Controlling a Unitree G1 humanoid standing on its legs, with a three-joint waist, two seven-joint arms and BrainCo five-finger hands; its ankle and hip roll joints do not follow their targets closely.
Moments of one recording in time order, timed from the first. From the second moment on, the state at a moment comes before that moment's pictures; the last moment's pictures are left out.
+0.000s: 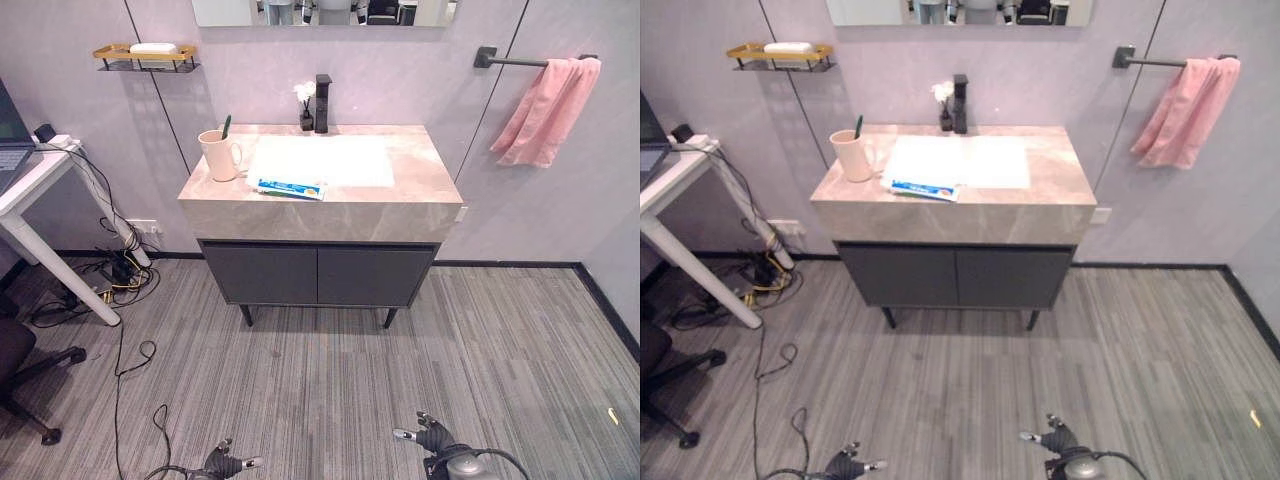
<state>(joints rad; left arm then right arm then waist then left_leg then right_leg) -0.04 0.19 -0.22 1.26 -0.04 -0.15 0.12 -0.08 -0.22 0.30 1.17 0.22 -0.14 -0.02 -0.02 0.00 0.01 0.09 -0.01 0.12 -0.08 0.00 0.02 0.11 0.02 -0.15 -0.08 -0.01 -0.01</state>
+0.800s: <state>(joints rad) -0.20 0.27 -0.23 1.04 -0.20 -0.24 0.22 -0.20 -0.25 0.32 0.98 0.38 -0.19 -0.04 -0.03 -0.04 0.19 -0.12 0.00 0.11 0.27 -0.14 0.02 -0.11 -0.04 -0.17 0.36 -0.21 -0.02</state>
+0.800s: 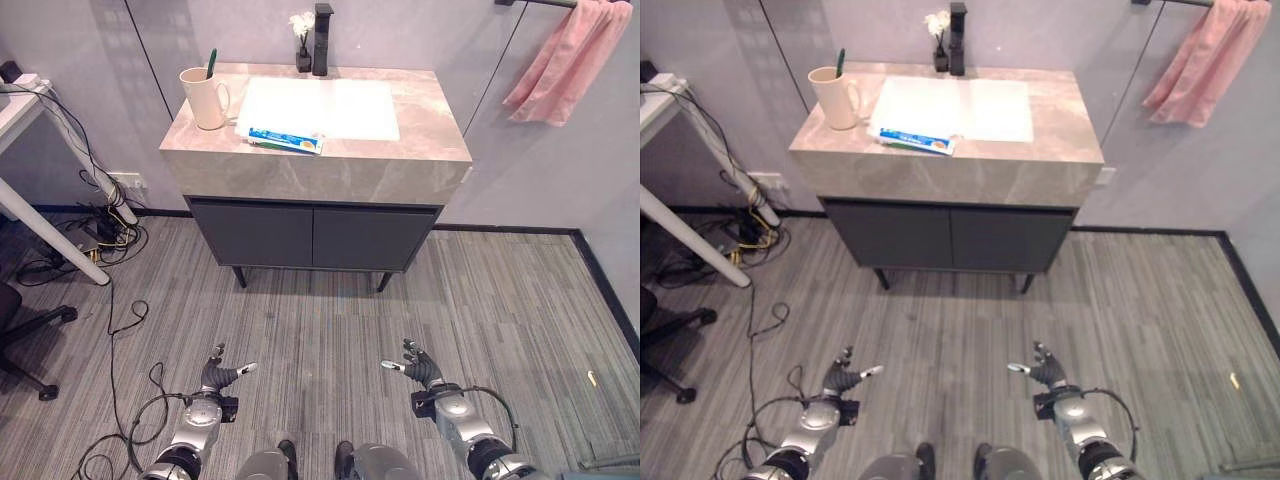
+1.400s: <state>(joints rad) -0.16 0.32 -0.29 0.87 -0.14 -0.23 0.17 -0.17 -0.26 0.30 0.91 0.43 -0.20 -0.01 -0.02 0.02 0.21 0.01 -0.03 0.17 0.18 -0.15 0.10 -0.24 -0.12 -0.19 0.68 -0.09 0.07</state>
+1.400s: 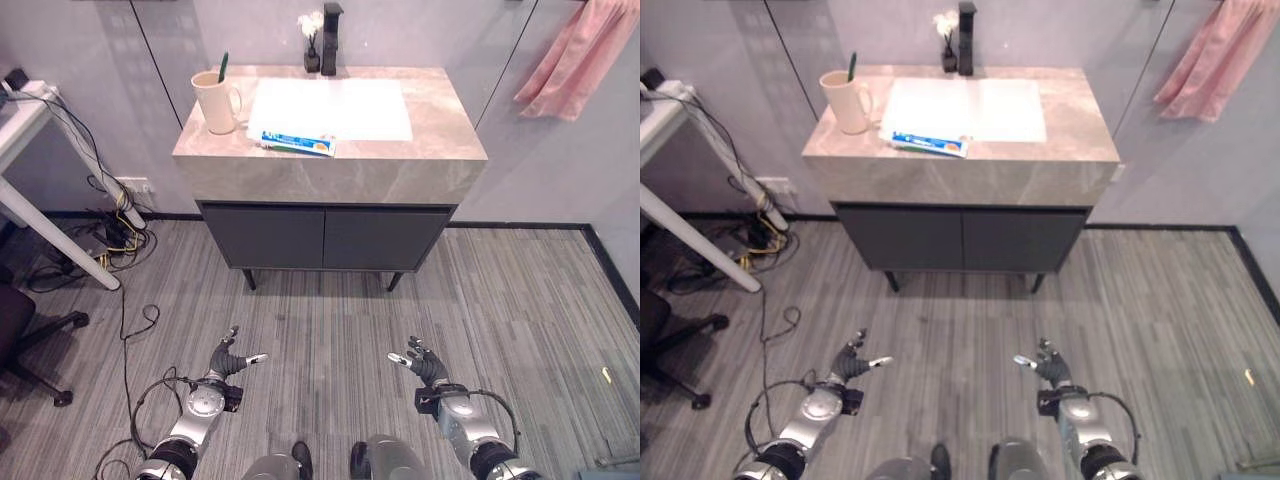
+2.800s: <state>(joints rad) -0.16 0.24 -0.30 1.00 -0.25 -0.21 0.15 -0.12 -0.29 0.31 0.97 0.42 -0.19 -0.02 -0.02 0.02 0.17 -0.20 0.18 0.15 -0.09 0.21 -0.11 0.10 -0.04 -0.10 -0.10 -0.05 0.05</state>
